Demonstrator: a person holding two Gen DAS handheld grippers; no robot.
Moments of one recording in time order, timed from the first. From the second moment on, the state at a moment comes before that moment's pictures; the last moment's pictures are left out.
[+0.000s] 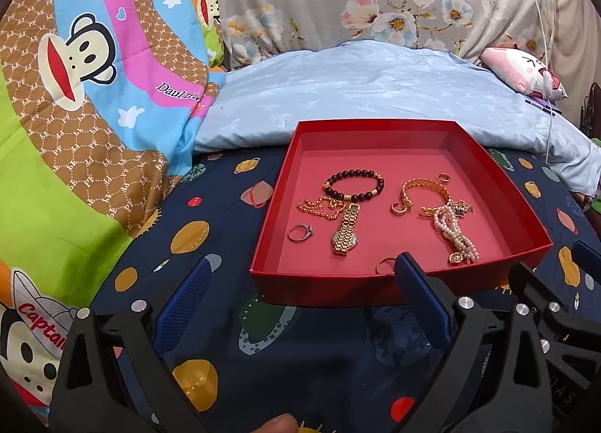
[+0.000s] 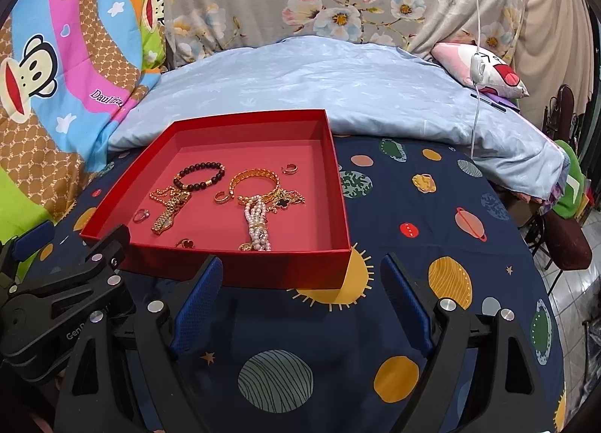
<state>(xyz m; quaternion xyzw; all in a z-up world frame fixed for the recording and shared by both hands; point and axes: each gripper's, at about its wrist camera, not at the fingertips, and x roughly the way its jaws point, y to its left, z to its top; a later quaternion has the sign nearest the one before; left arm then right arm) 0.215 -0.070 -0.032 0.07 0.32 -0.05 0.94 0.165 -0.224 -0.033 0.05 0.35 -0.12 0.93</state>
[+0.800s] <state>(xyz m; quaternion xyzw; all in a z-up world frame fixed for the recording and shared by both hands) 0.218 -0.066 -0.034 0.07 0.33 -0.05 0.94 0.166 -0.221 -0.035 0.05 0.35 -0.12 0.93</state>
